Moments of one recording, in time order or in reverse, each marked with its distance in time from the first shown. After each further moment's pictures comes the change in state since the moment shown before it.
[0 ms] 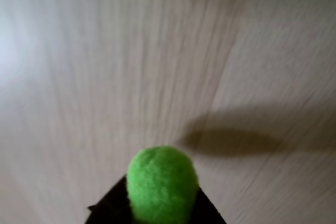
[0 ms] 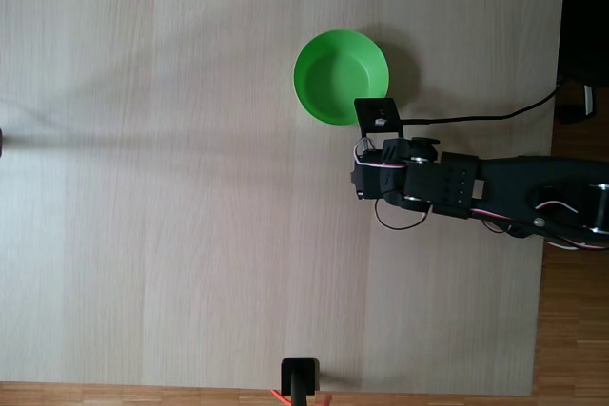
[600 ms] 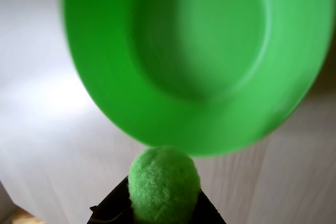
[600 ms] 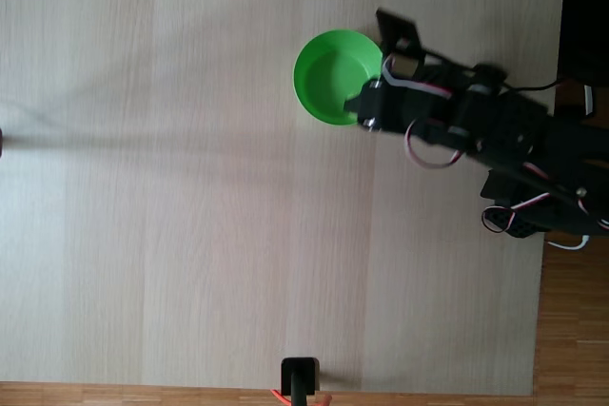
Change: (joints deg) arm 18.8 6.2 -14.6 1.1 -7.6
